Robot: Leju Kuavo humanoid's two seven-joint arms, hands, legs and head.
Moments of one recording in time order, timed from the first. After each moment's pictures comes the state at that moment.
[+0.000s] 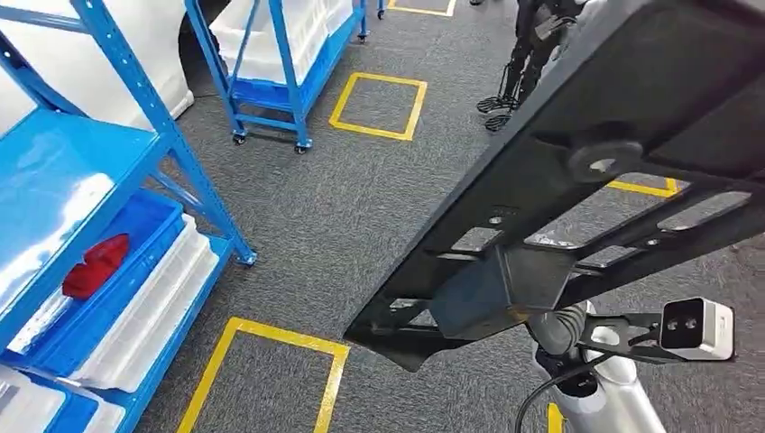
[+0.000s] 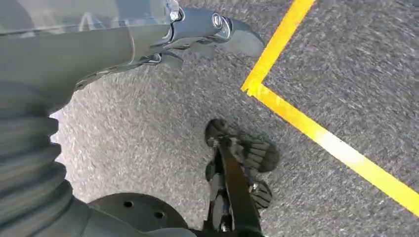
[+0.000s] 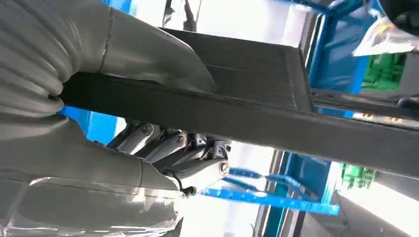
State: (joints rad) left arm -0.03 -0.05 0.63 -0.21 -0.19 0.12 -0.23; right arm -0.25 -0.15 0.31 -1.79 -0.37 0.53 -0.57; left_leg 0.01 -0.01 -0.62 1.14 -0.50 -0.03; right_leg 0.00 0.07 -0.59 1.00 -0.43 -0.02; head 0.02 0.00
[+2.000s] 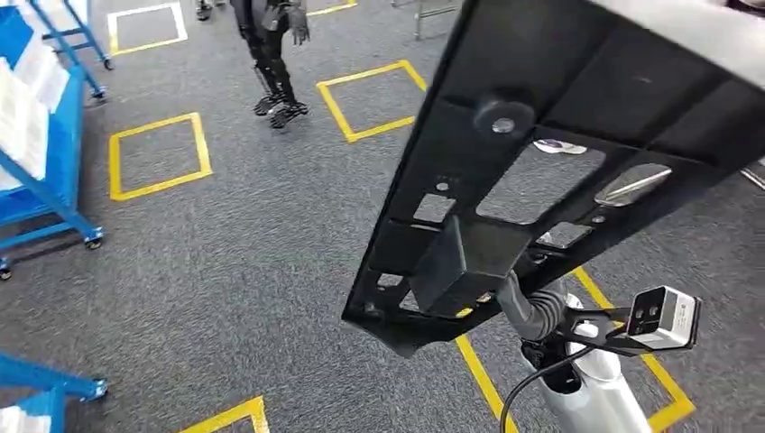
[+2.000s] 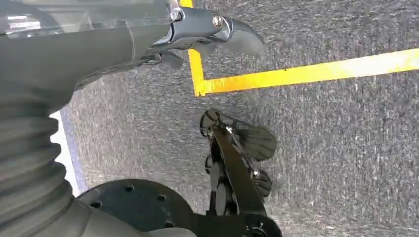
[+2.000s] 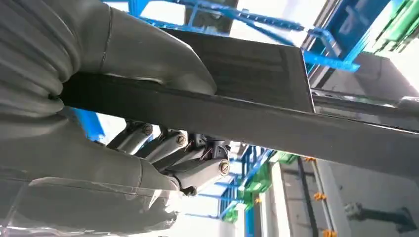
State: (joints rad) left arm -0.04 -0.07 0.63 -0.21 -0.24 0.09 -0.25; right arm -0.26 -0.12 0.33 -1.76 -0.29 0.43 -0.54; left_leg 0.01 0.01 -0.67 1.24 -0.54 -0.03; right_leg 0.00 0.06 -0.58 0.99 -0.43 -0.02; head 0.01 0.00
